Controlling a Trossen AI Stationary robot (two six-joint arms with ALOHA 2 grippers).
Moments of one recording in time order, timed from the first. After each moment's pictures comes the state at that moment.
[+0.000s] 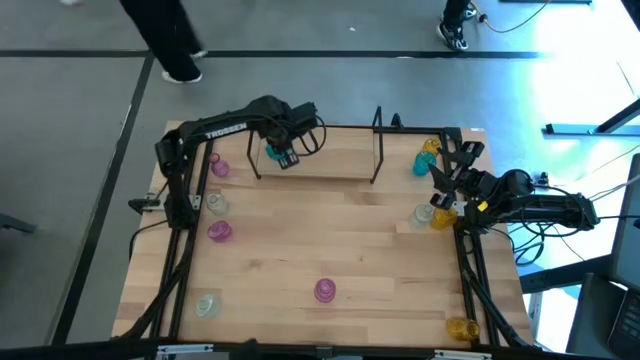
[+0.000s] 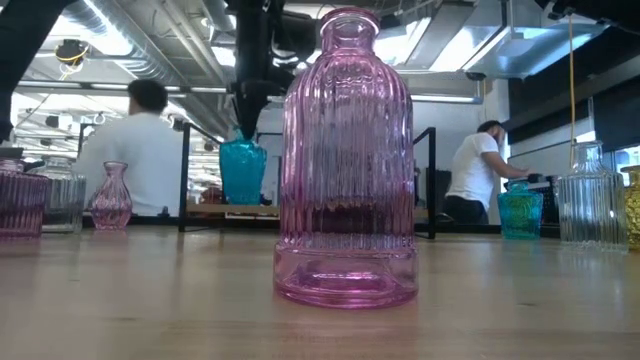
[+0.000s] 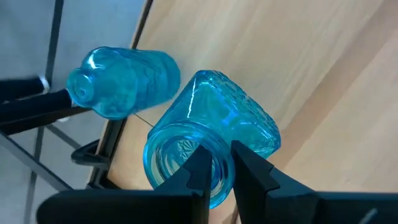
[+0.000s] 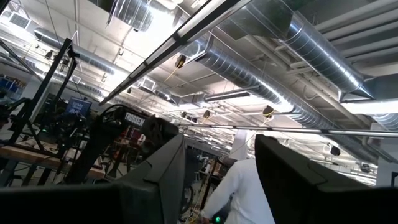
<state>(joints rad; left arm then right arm) 0.46 1.87 1.78 -1.36 -0.36 -0.03 -0.04 0.33 0.25 0.69 0.21 -0.53</state>
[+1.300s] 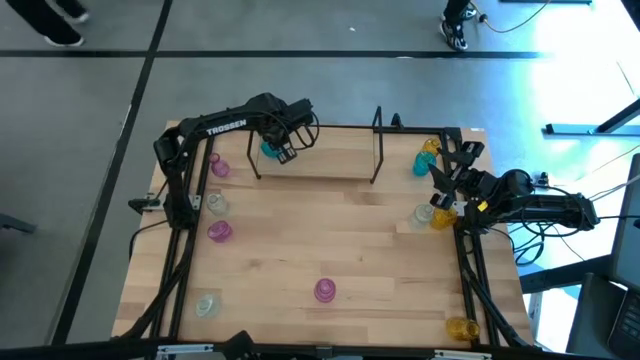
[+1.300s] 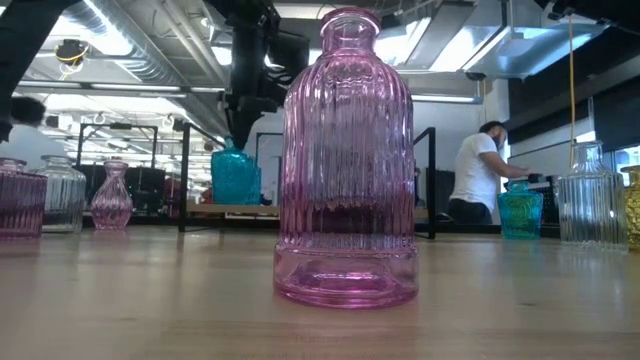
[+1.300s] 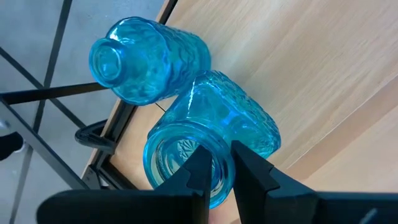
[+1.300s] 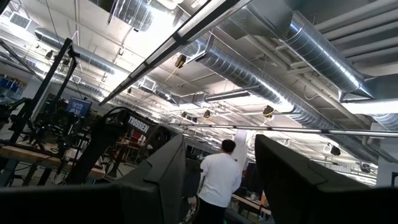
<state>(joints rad) 0.52 1.87 1.71 -1.32 -0.39 -0.10 -0.04 0.33 0.25 0.69 0.21 -0.53</state>
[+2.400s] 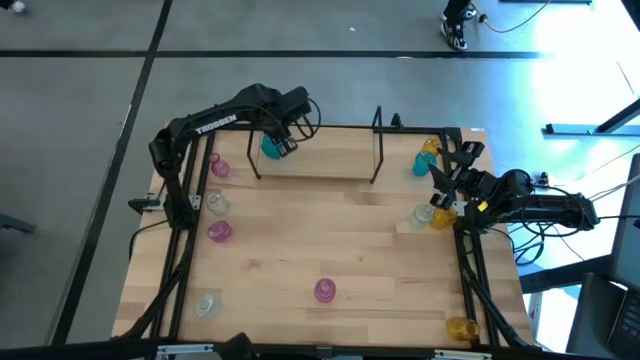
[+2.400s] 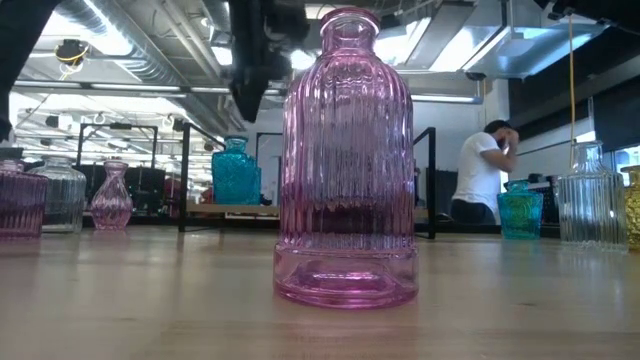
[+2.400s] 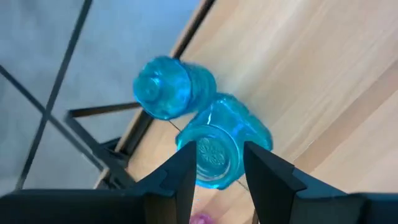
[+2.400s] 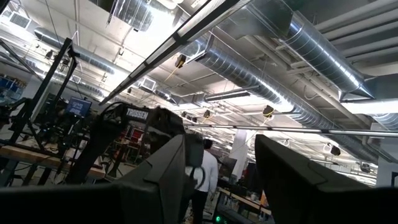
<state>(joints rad) 0.50 1.82 1.85 -1.36 -0.38 -0.08 -0.04 0.33 0.25 0.69 0.21 -0.53</state>
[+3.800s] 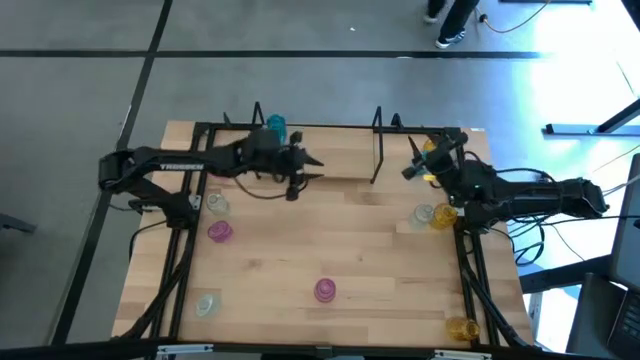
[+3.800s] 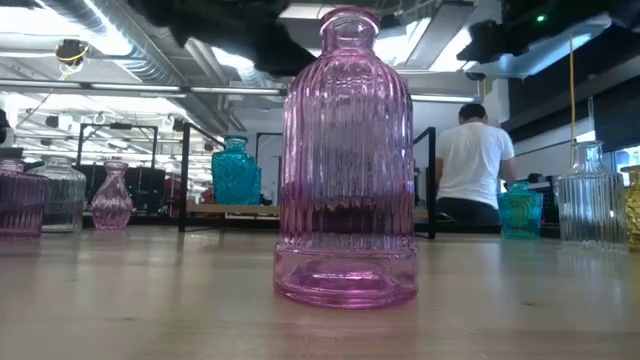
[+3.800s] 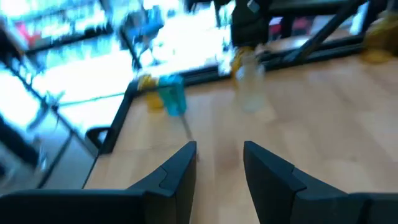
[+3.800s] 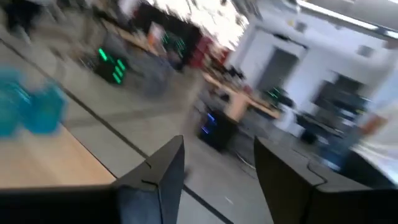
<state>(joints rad) 0.28 1.37 0.91 0.15 0.18 0.30 -0.04 0.73 0.52 0.30 0.99 -0.50</state>
